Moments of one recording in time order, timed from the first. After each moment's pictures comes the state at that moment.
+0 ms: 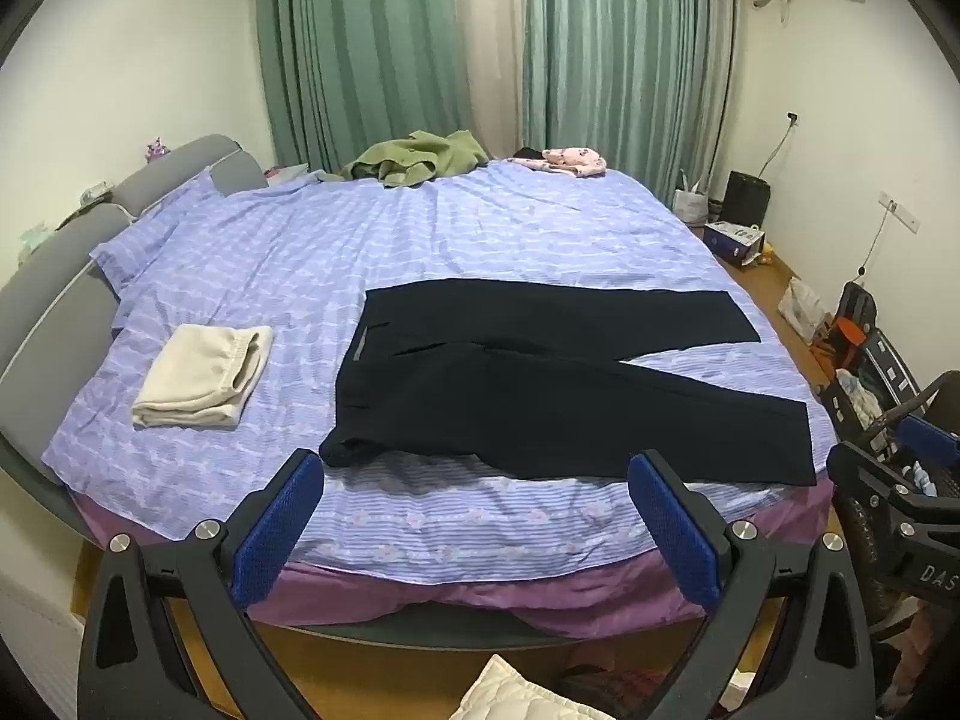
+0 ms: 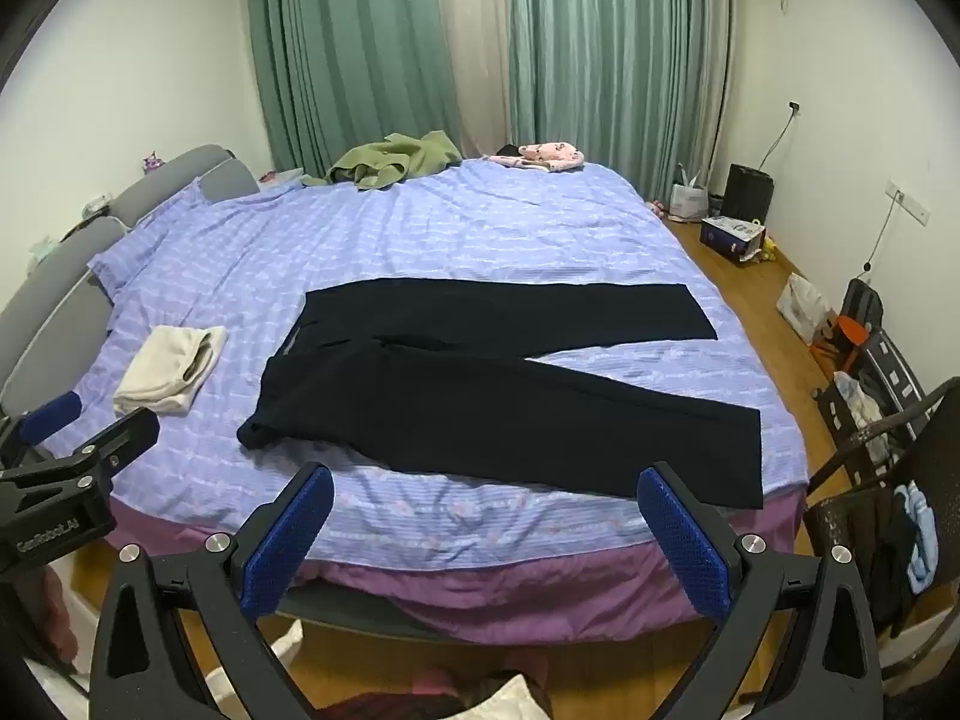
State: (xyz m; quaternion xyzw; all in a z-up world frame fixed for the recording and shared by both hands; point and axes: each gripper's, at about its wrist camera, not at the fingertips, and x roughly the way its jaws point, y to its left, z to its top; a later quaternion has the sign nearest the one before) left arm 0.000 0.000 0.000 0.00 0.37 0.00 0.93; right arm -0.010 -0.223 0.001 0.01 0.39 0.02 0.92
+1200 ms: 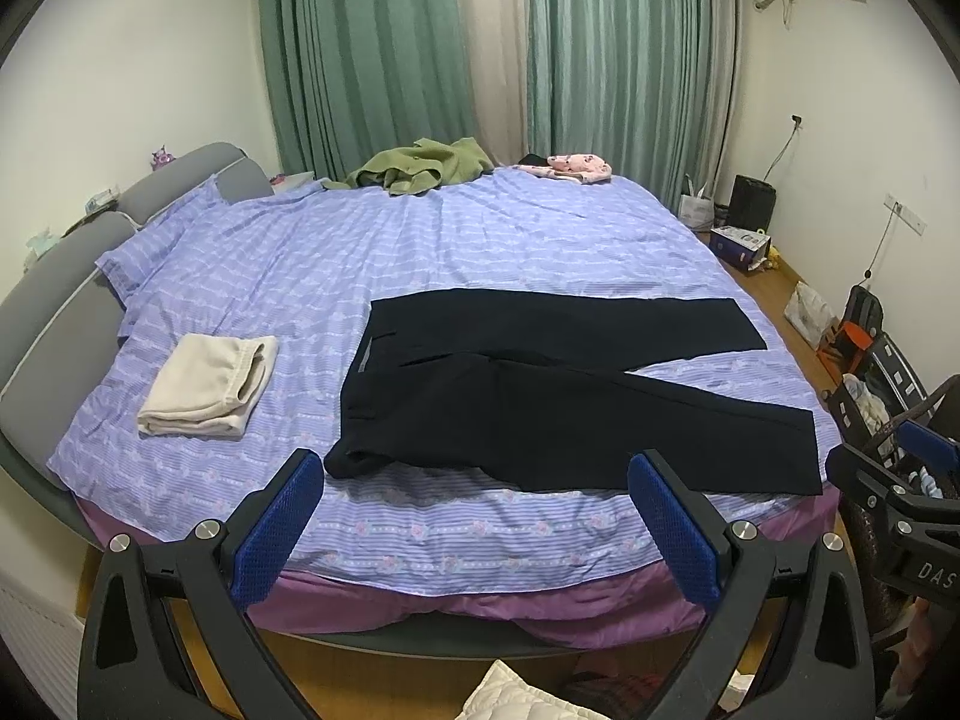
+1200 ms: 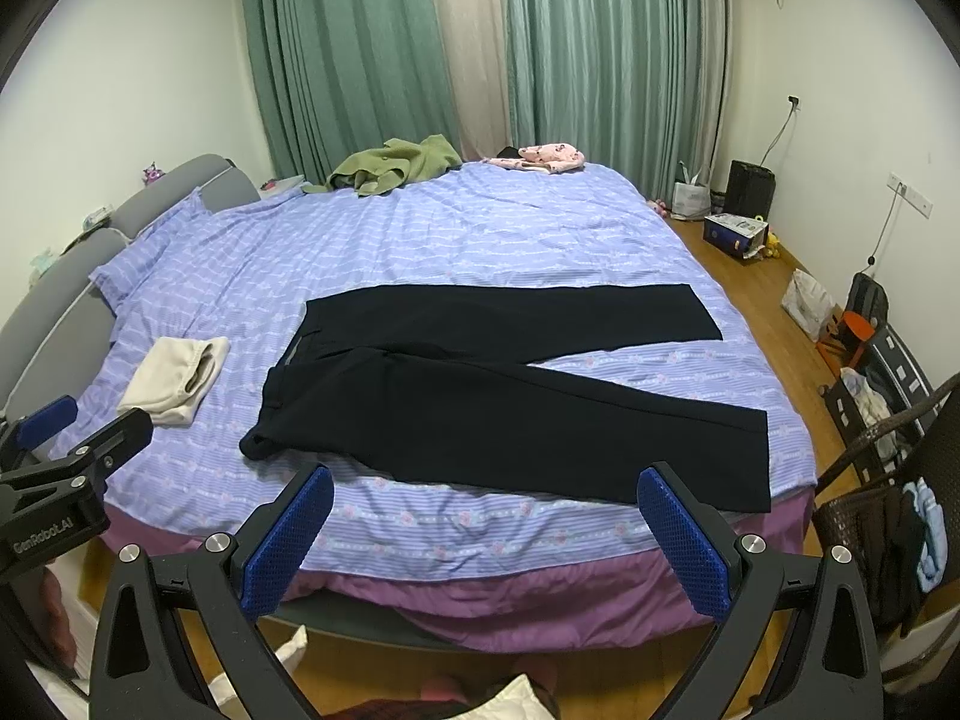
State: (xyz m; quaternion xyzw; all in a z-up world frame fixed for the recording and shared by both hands) left arm 0.008 0.001 0.007 0.01 0.37 0.01 0.93; right arm -0.004 -0.229 0.002 0.02 0.38 0.02 0.92
